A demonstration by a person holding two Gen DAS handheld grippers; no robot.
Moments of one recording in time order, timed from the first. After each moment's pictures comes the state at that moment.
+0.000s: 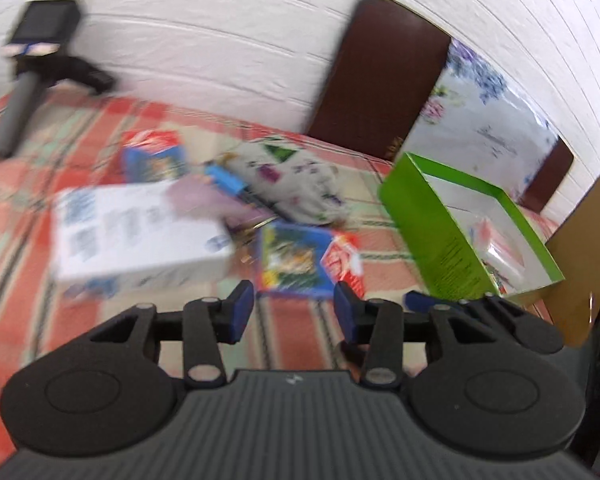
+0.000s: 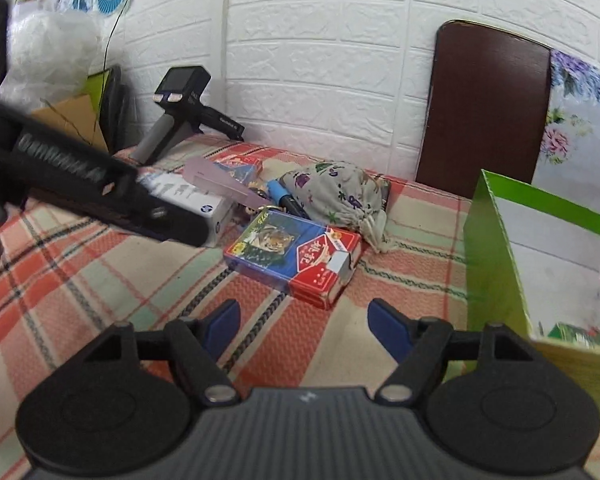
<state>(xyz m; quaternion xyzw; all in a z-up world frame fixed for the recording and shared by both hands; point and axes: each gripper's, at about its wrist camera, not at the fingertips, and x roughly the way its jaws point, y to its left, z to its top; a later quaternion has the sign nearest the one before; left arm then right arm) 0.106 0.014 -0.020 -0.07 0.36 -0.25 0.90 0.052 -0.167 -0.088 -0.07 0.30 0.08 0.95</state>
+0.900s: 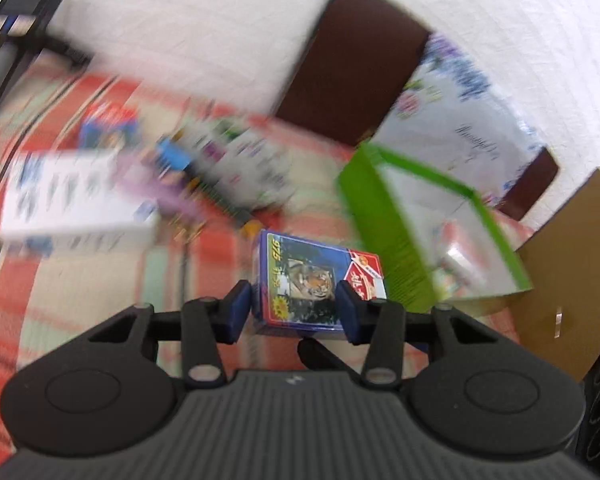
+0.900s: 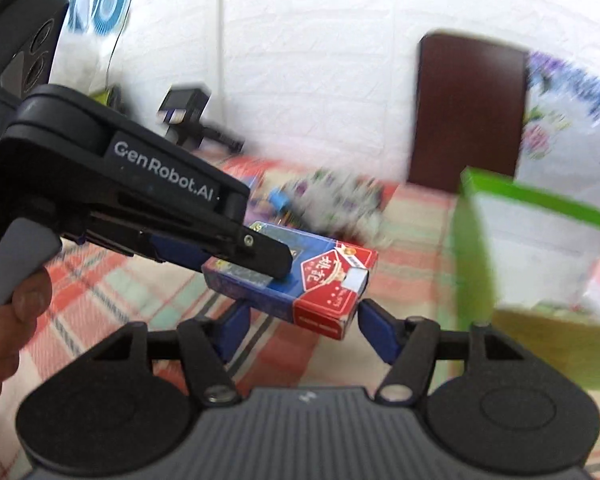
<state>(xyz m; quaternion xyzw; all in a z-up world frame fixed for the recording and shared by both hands) 0.077 -0.017 0.000 -0.11 0.37 -0.27 0.88 0.006 -0.188 -0.061 -0.02 0.25 0.06 0.97</state>
